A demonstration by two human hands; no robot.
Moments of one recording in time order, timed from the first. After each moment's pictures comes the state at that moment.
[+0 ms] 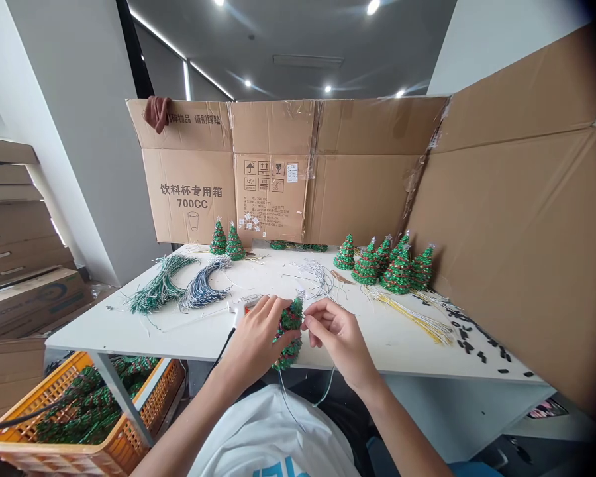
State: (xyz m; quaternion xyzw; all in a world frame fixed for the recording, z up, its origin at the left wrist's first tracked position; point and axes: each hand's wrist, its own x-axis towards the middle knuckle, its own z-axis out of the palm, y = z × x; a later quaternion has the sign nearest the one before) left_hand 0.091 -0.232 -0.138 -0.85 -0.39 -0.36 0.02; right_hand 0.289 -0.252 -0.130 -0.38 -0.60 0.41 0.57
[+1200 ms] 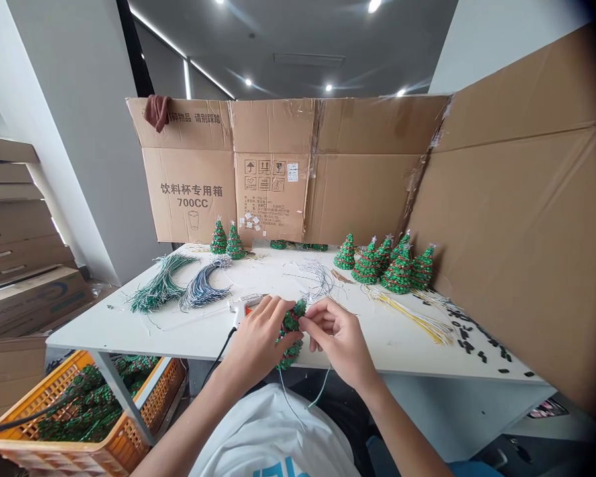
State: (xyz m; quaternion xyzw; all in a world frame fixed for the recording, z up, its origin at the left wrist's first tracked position) left_hand 0.094 -0.236 -0.136 -0.85 -0.38 -0.36 0.03; right_hand 0.288 -0.252 -0.130 -0.40 -0.62 0.37 0.56
